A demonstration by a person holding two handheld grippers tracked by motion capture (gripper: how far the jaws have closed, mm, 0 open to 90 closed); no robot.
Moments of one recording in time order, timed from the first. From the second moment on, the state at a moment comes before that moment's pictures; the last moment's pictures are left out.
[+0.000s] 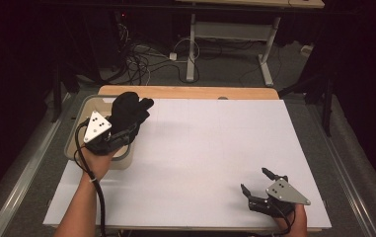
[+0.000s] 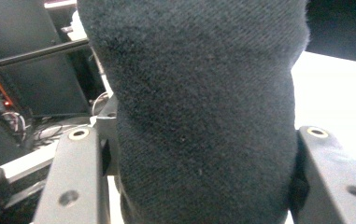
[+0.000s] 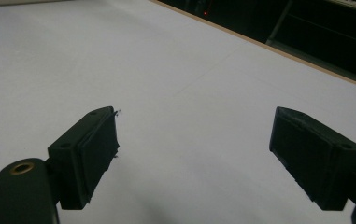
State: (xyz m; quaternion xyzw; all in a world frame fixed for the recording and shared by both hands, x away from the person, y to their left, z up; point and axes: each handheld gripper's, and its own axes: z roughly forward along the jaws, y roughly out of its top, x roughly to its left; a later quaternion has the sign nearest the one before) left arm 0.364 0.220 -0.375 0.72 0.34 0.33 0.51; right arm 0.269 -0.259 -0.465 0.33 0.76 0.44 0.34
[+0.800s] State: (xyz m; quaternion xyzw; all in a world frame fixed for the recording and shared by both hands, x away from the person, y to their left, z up) left arm 0.362 0.197 -0.372 0.72 0.31 0.32 0.53; right arm 0.268 -0.254 -0.465 0.32 0.77 0.43 0.35
